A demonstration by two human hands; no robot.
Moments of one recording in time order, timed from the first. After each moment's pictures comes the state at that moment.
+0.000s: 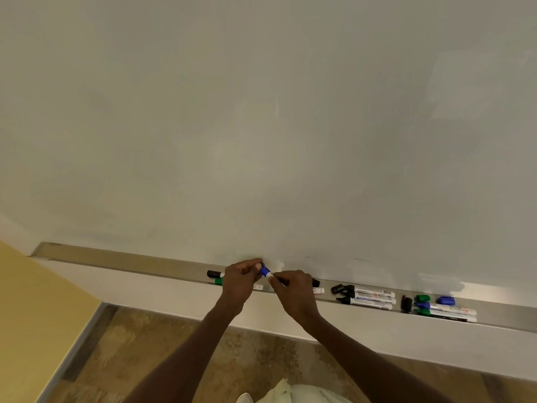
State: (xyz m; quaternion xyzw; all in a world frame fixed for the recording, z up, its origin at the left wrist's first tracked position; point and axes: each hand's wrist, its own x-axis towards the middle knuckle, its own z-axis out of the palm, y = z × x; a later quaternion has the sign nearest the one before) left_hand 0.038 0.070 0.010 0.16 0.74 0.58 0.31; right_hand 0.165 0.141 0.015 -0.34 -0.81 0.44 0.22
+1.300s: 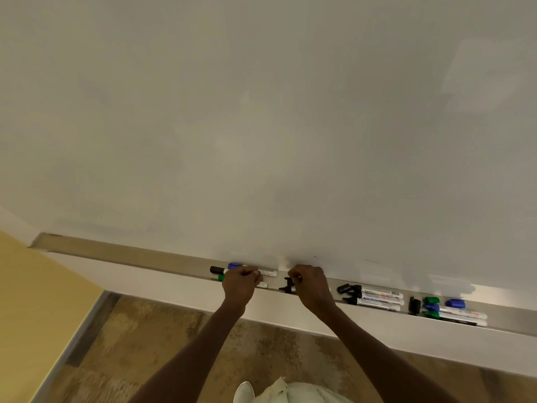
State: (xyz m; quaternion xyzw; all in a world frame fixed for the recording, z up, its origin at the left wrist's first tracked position) left_hand 0.028 0.070 -0.015 0.04 0.77 0.56 0.30; right_hand 0.165 0.182 -0.017 -0.36 -0.85 0.37 0.12
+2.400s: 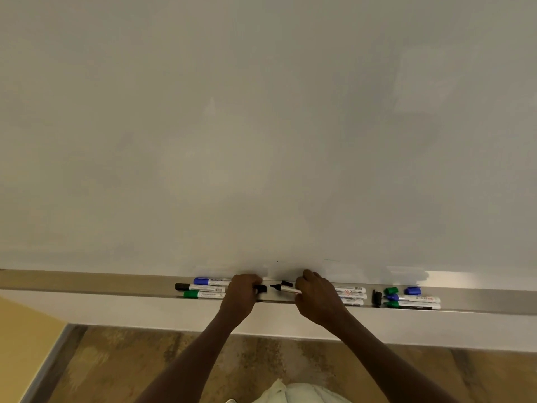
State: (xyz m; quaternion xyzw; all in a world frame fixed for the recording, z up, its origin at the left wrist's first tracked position) left_hand 0.067 0.112 -0.022 0.47 0.82 0.25 0.19; right_hand 0.248 0.222 -0.017 -0.29 -0.95 0.12 0.06
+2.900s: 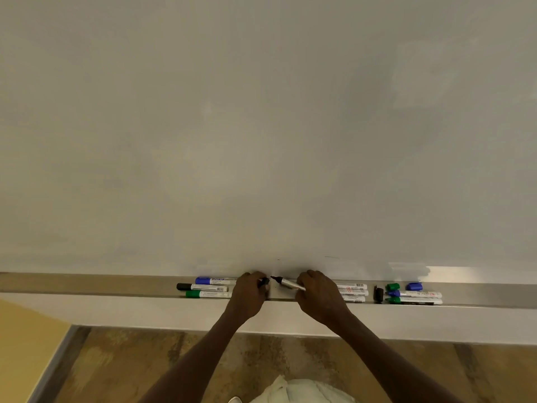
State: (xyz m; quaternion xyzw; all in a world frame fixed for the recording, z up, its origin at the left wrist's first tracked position) left_hand 0.078 0.118 -0.021 0.45 0.83 0.25 0.22; right_hand 0.249 0.219 -0.016 -0.33 -0.92 0.17 0.11
